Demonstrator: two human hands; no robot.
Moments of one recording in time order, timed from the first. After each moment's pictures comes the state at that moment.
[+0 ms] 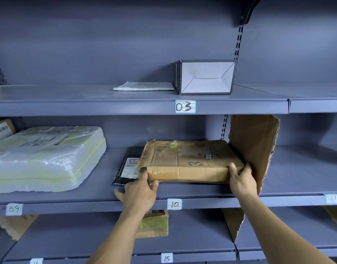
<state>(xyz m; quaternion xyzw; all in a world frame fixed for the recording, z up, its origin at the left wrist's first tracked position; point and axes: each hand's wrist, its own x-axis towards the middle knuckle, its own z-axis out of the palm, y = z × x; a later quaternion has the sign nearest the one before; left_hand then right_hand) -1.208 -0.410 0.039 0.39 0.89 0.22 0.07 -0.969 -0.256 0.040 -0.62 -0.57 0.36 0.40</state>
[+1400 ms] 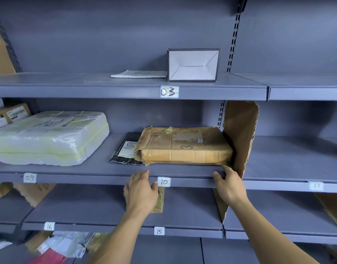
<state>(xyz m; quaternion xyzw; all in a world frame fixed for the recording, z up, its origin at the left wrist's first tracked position) -1.142 -0.443 0.007 0.38 0.88 0.28 0.04 -0.927 -0.298 0.015 -0.55 -0.73 0.30 0.28</state>
